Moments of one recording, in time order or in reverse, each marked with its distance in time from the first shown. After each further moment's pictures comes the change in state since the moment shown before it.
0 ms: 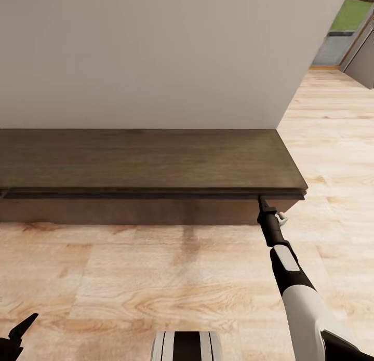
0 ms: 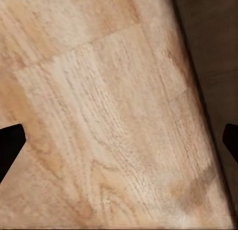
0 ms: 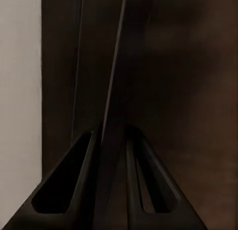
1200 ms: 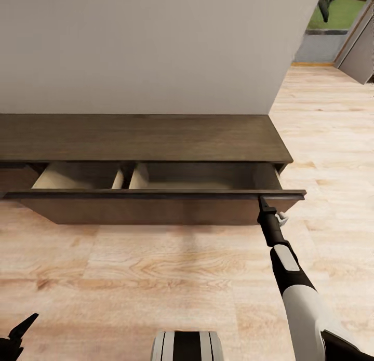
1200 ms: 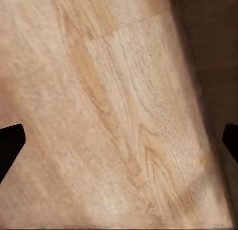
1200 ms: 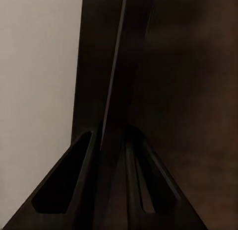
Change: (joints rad) left arm 0.000 0.001 0.001 0.001 -0.001 0.005 -0.001; right arm 0.000 -0.001 0.001 -0.001 0.002 -0.001 -0.002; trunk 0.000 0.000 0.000
